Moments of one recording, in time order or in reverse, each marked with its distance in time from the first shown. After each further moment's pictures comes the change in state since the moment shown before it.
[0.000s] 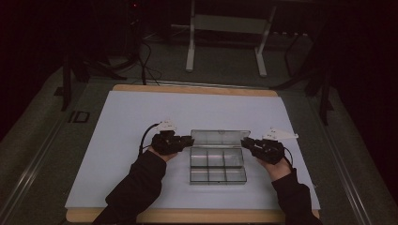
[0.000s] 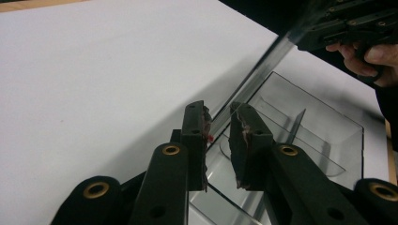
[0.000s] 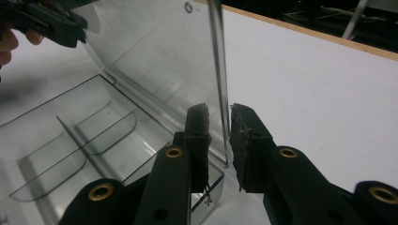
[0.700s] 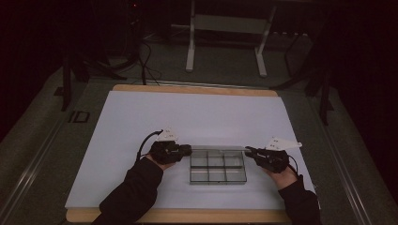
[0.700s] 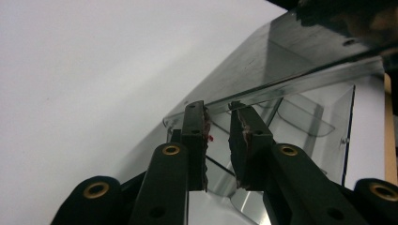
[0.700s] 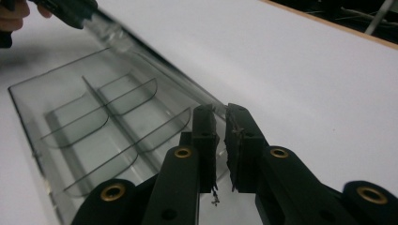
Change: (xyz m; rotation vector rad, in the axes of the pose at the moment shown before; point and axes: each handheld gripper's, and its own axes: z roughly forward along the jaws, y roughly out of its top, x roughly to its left) left arm -0.019 -0.015 -0.008 0.069 0.007 0.073; right arm 0.007 -0.019 -0.017 0.035 0.055 -0.077
